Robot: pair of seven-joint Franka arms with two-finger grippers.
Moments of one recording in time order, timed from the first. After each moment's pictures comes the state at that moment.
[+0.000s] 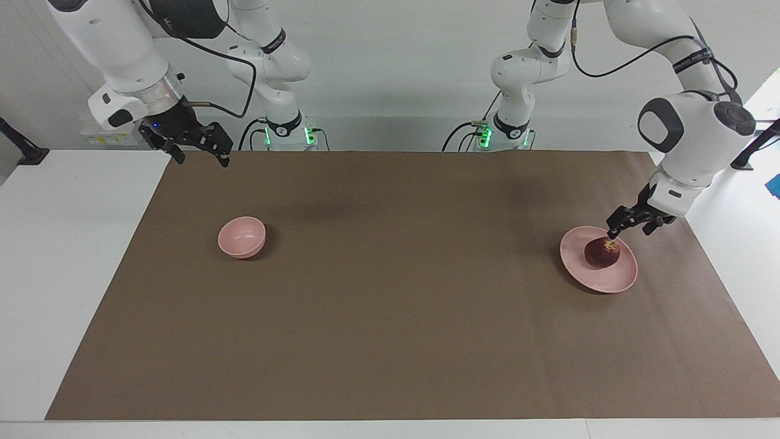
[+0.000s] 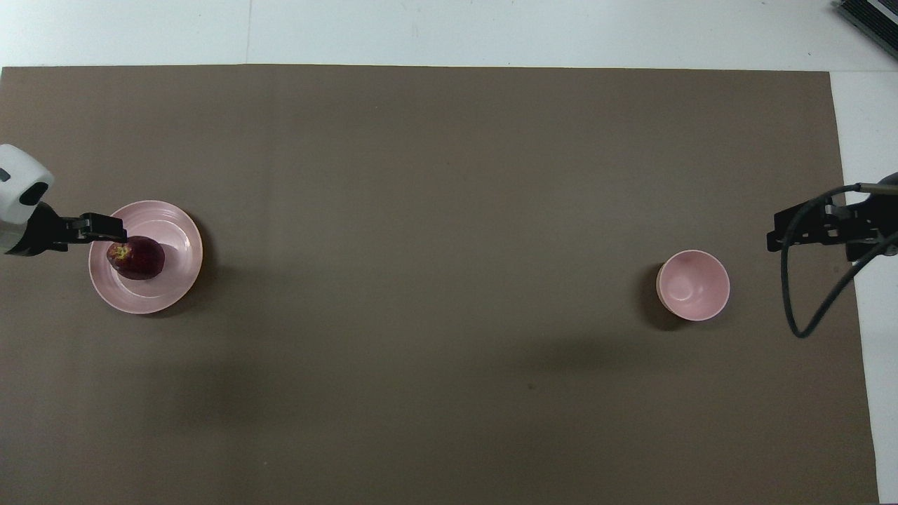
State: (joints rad) left arm 0.24 0.14 -0.10 -1.97 -0.02 2.15 0.08; right arm -0.05 0.04 0.01 -1.52 0.04 1.45 0.11
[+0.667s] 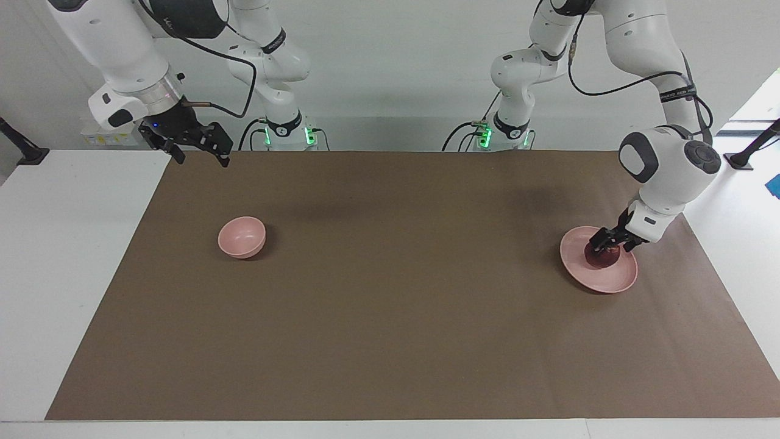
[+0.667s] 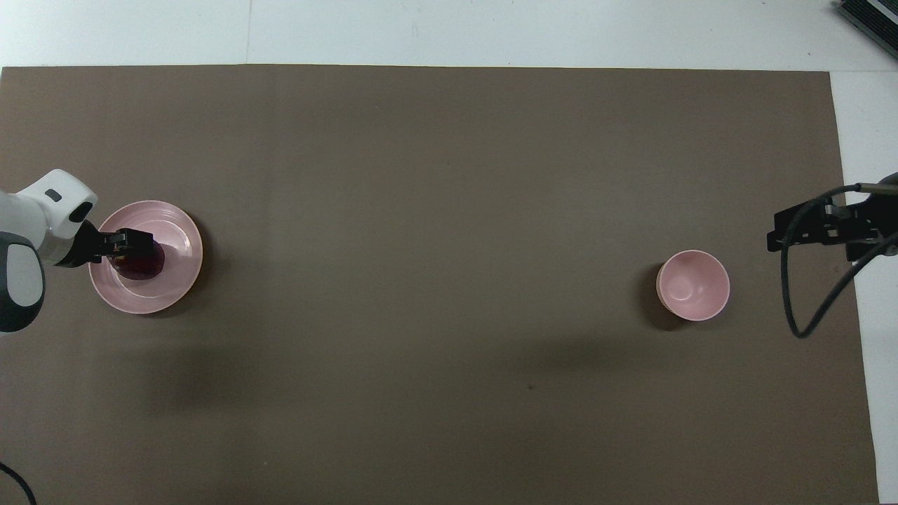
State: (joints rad) left arm 0.24 0.20 -0.10 -2.06 -0.02 2.29 0.08; right arm -0.05 0.04 0.01 -1.52 0.04 1.45 0.11
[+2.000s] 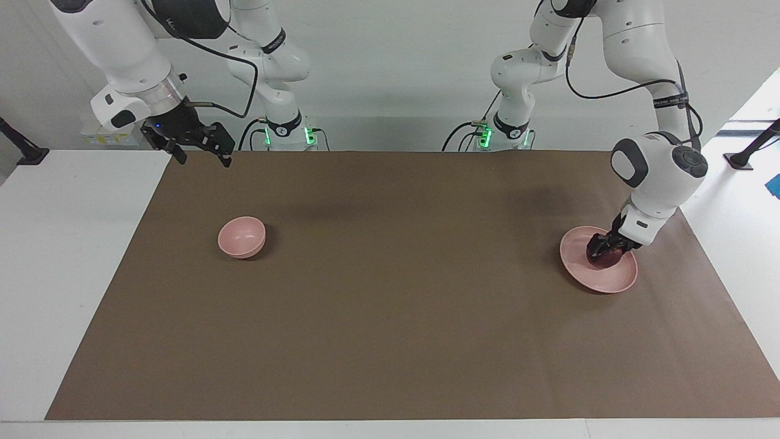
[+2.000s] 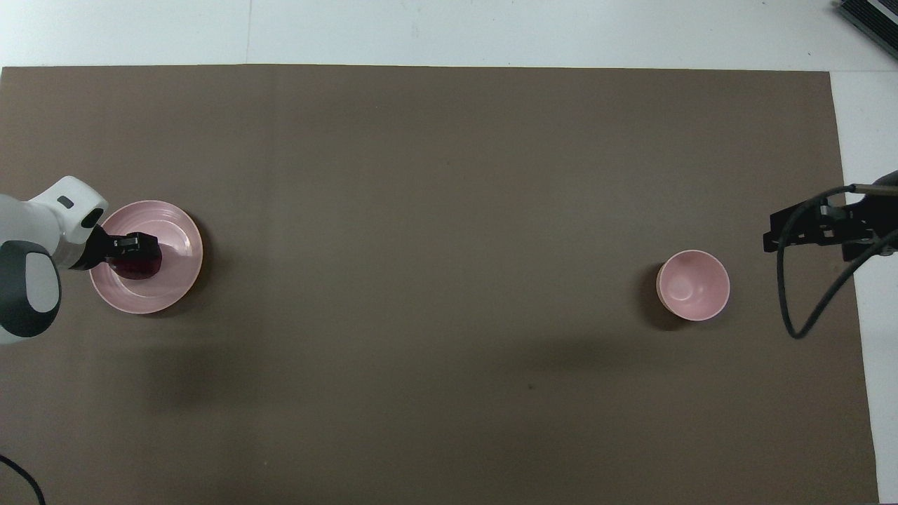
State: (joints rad) left arm 0.24 0.22 -0.10 -2.09 -0.02 2.36 0.08; right arm -0.04 0.04 0.02 -1.52 0.04 1.45 0.11
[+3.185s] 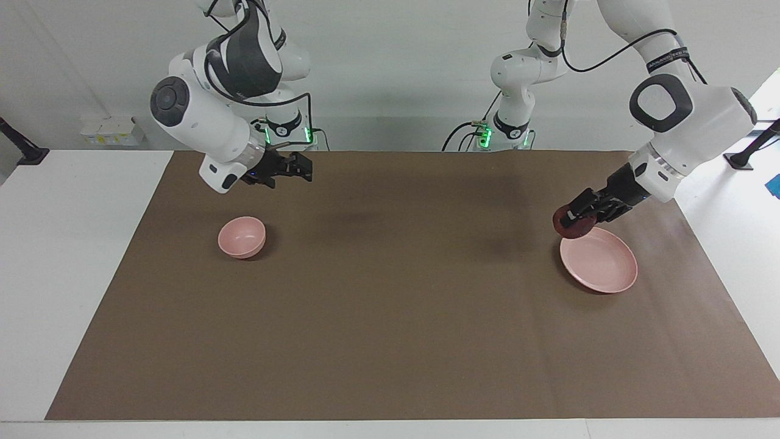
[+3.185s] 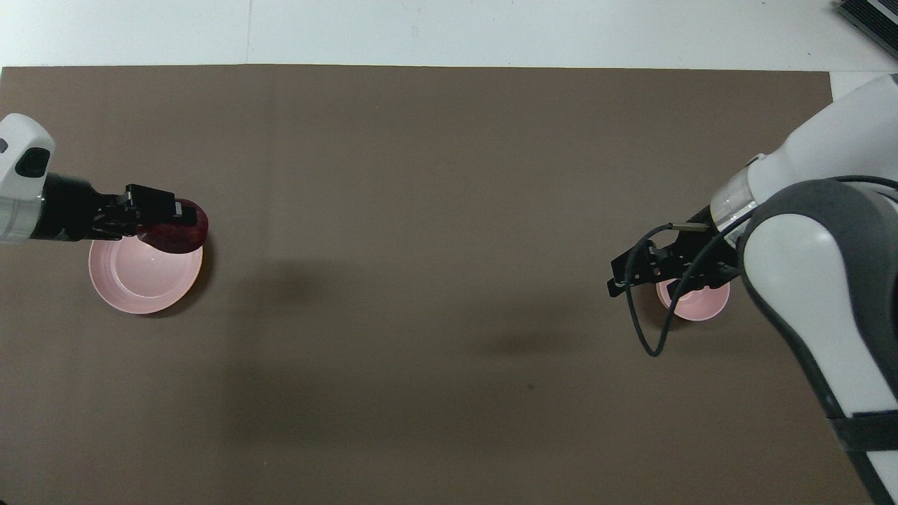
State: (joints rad) left arm 0.23 0.06 -0.19 -1.88 -0.57 1.92 0.11; right arm 0.10 0.11 0.05 -1.71 0.34 1.51 0.12
